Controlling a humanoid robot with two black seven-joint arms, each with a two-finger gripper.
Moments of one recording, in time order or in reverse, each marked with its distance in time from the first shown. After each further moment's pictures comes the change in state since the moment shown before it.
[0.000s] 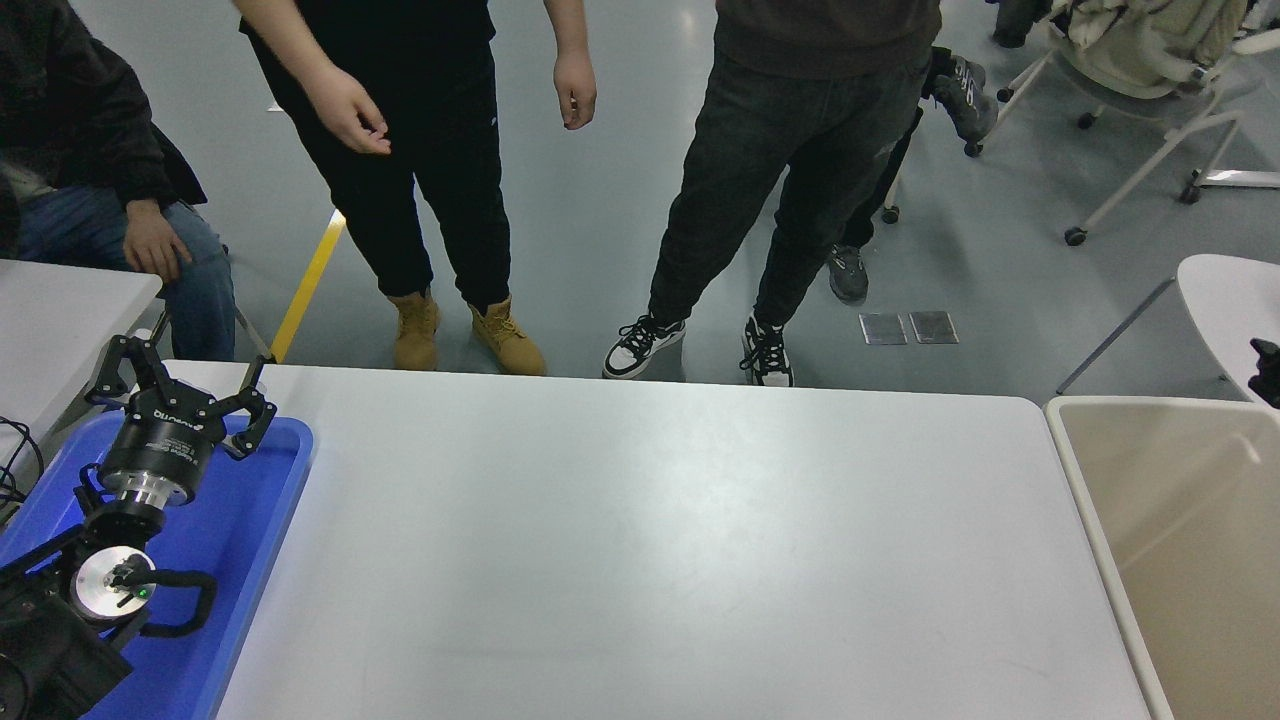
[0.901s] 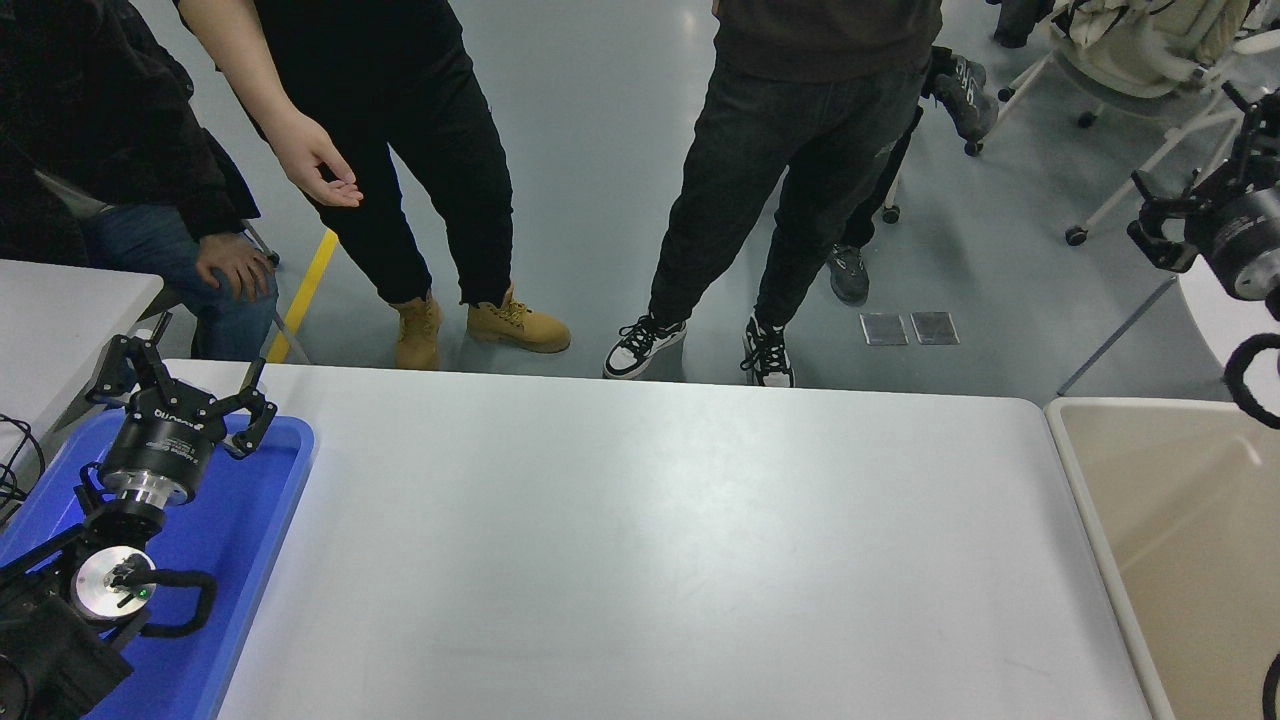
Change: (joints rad) left arm 0.000 0.000 0.000 0.000 0.000 0.000 0.000; right arm -0.087 0.061 0.312 0.323 -0.155 0.072 0.136
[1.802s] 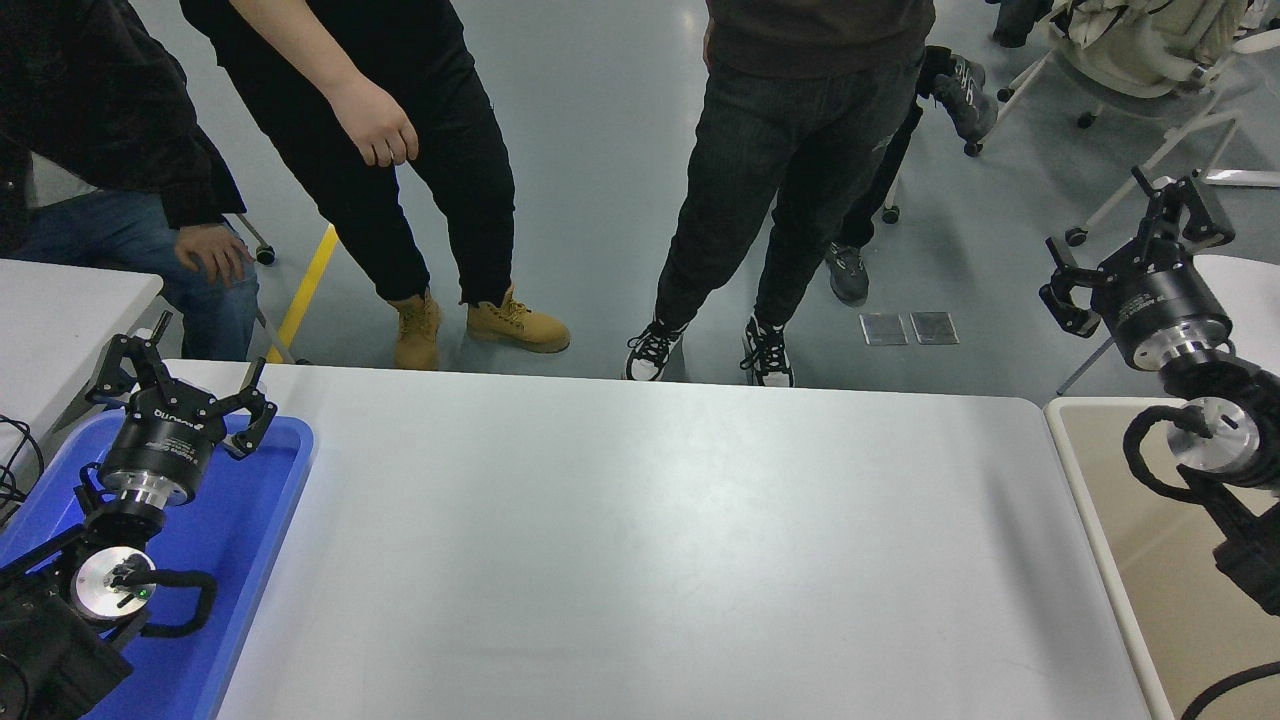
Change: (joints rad) left arm 0.000 0.000 0.000 0.000 0.000 0.000 0.000; right arm -0.102 0.118 0.076 0.013 -0.011 0.003 0.056
